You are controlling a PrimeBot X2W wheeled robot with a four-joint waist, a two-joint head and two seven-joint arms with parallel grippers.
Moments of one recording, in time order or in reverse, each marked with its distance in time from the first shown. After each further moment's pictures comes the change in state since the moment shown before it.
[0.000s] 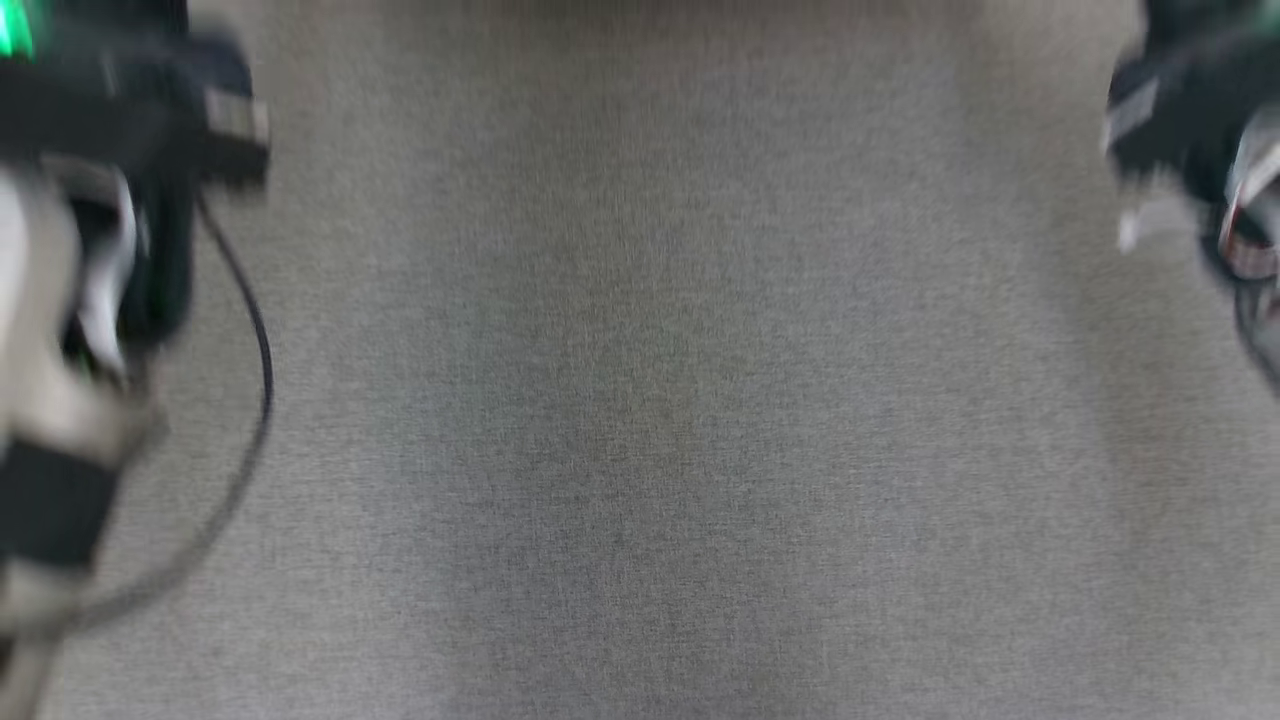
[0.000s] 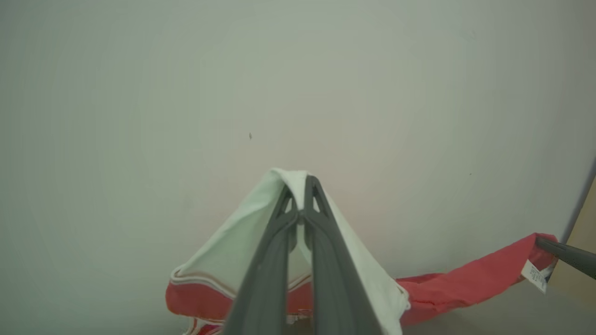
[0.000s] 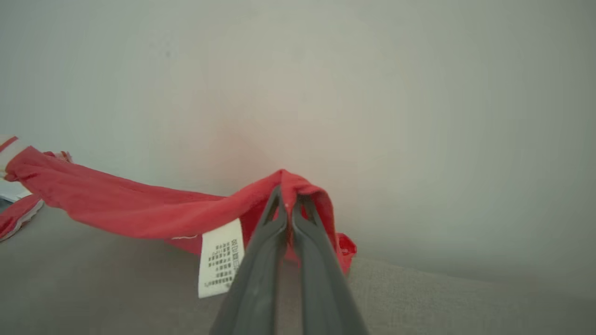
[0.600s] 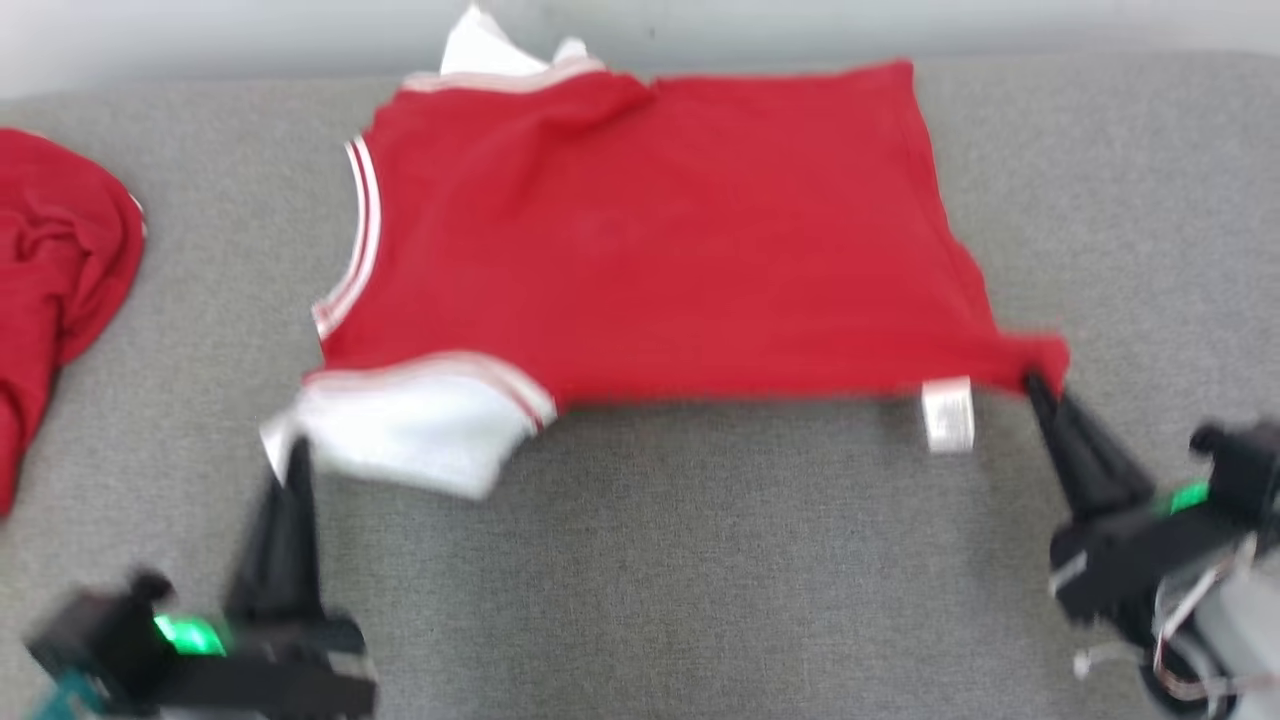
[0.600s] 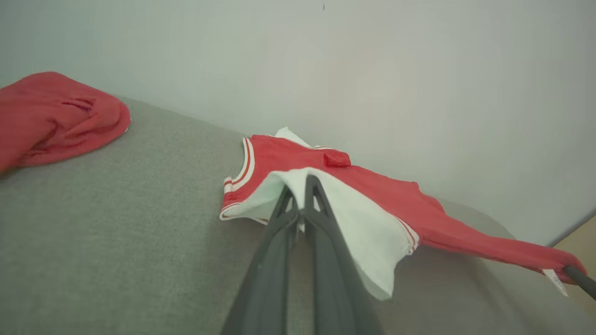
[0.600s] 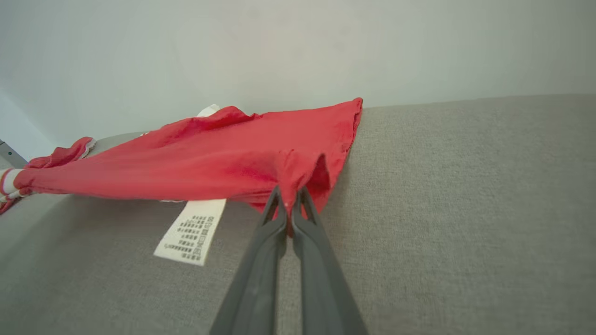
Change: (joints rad) left arm 0.922 -0.096 0.186 -0.339 0.015 0.122 0.000; right arm 0.786 -0.010 -0.234 -0.282 -0.063 0.000 -0.001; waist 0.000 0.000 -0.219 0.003
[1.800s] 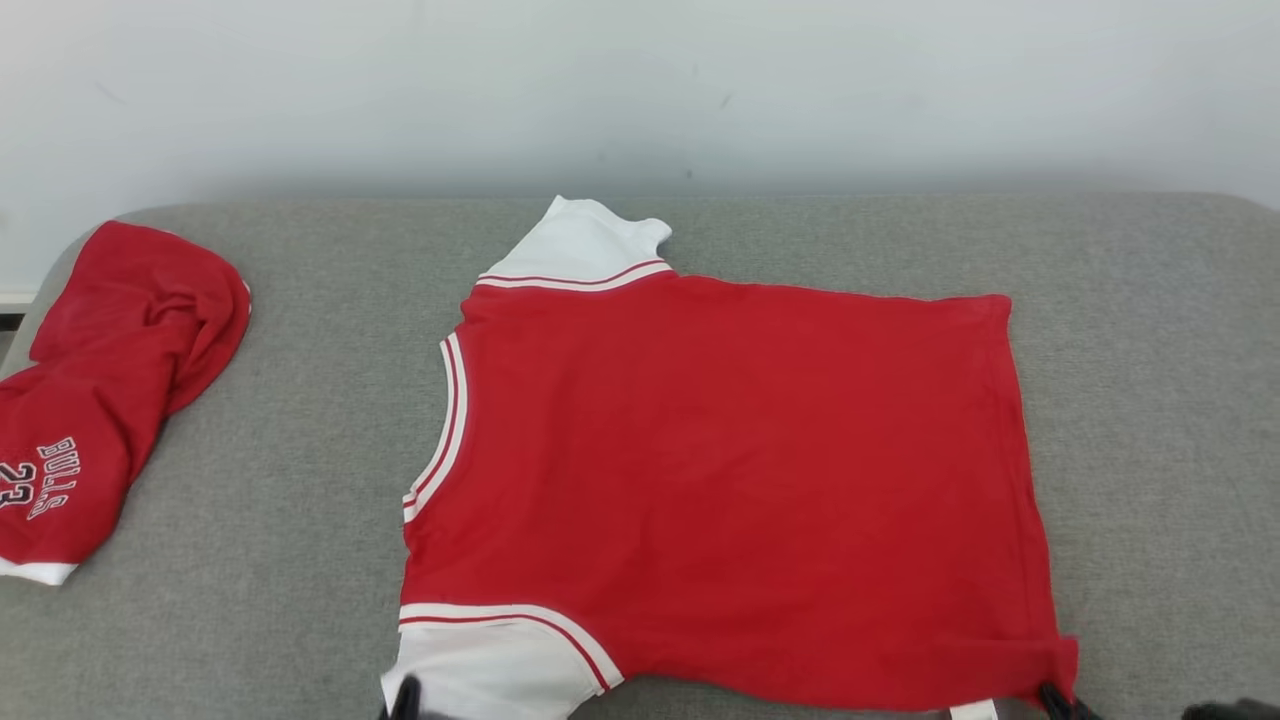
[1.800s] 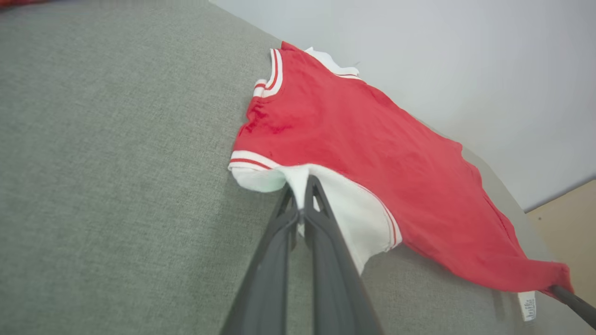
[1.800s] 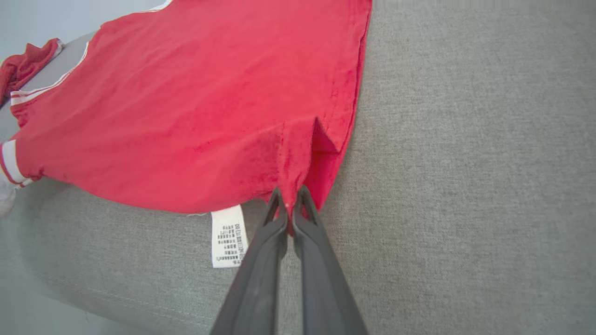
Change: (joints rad) left arm 0.355 -0.136 -0.035 0.086 0.053 -0.076 0.043; right arm 0.631 0.159 -0.320 -0.206 -0.210 0.000 0.274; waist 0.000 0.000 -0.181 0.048
